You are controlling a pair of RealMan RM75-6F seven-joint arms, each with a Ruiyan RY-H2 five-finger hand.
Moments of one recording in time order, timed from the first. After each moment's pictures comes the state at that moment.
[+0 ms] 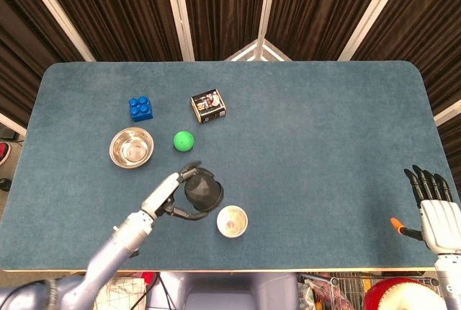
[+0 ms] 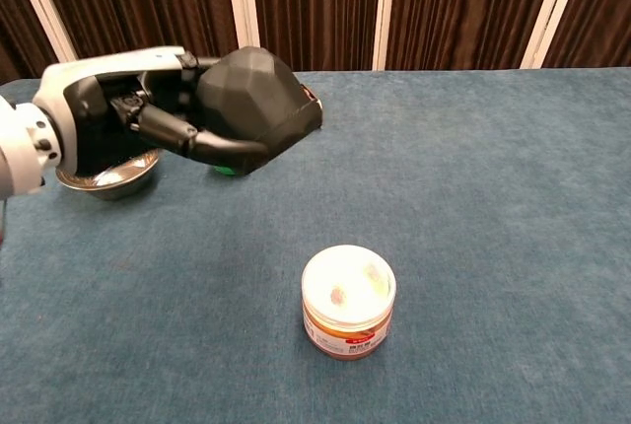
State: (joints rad) left arm -0.55 -1.42 -0.30 -1.99 1.16 0.79 -0.45; right arm 0.09 -1.10 0.07 -1.58 -1.48 1.45 0.04
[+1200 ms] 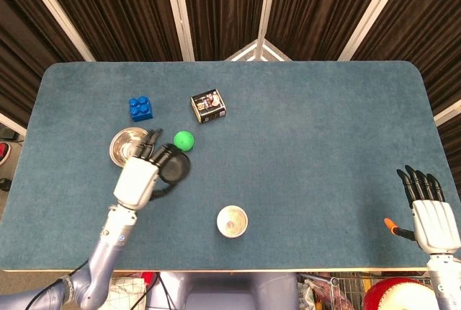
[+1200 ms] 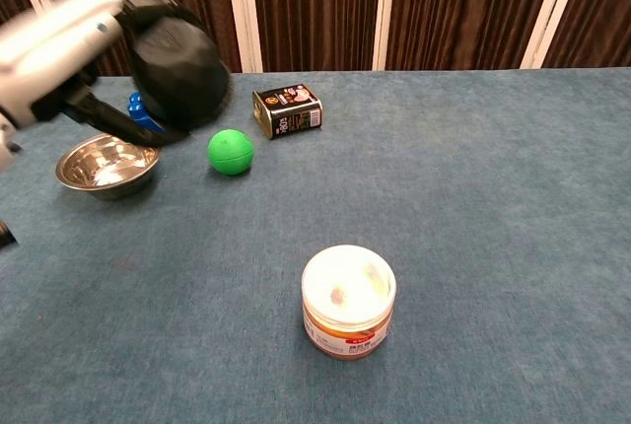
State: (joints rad) left arm -0.46 -1.66 -0.24 -1.65 1.55 1.27 0.25; right arm 0.09 -1.11 0.07 -1.62 -1.48 1.46 -0.03
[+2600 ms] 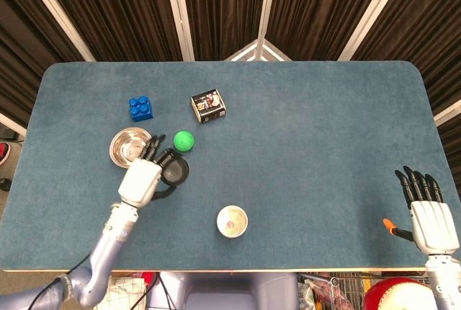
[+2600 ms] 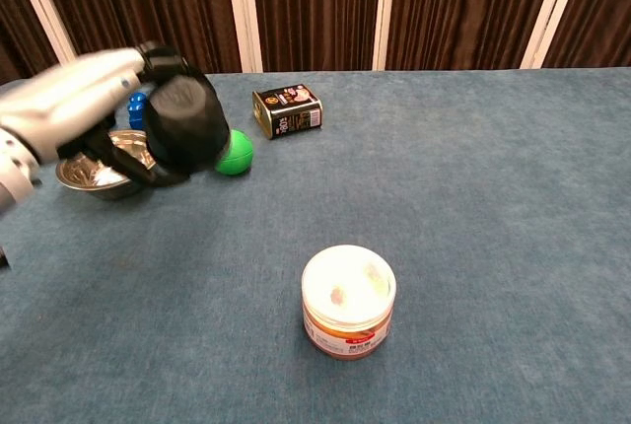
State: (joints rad) left arm -0.45 -1.70 -0.24 -1.51 1.54 1.21 0.31; right arm 0.09 -1.13 0.06 -1.60 -1.49 1.47 -0.03
